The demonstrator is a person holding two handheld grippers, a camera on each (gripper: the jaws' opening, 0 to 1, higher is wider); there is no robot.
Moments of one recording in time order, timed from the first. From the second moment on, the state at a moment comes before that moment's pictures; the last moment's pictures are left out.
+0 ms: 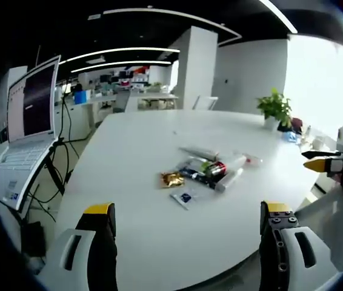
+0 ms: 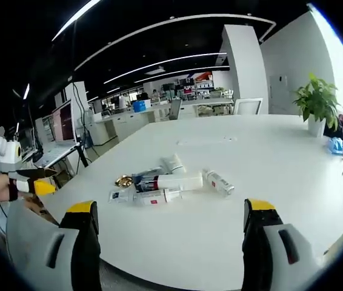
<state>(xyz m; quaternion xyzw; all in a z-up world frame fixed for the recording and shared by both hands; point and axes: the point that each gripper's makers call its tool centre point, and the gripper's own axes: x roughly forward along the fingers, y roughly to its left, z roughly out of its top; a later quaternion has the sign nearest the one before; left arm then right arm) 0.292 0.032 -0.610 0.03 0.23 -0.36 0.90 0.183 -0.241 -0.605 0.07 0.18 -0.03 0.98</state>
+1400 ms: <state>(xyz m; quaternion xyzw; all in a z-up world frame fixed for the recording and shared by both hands) 0.289 0.029 -0.610 0.05 0.23 -0.37 0.90 0.230 -0.269 -0.593 -0.05 0.22 0.08 0.97</state>
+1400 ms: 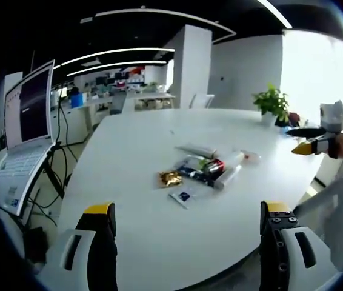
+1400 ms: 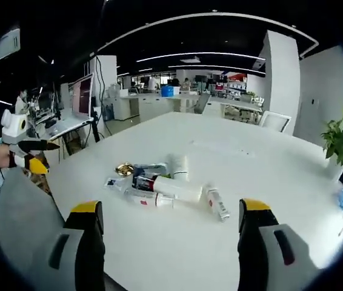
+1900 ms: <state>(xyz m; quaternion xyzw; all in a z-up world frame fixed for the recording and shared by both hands) 0.290 0.028 -0.614 0.03 0.25 -0.38 0.89 0.284 -0.266 -0.619 -0.16 0.29 0.21 0.92</state>
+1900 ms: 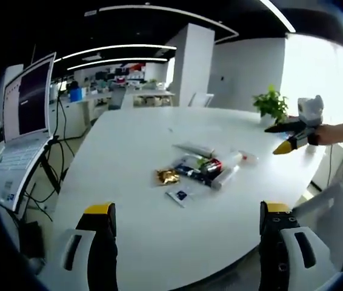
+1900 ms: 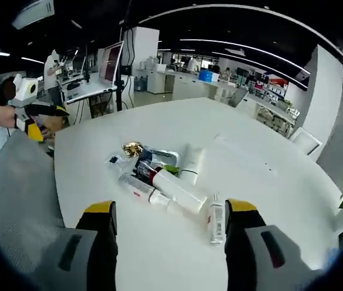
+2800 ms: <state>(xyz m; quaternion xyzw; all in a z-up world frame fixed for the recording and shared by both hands) 0.299 0.038 -0.619 0.01 0.26 -0.35 0.90 0.370 -0.226 -0.695 -0.32 0.40 0.39 0.77</state>
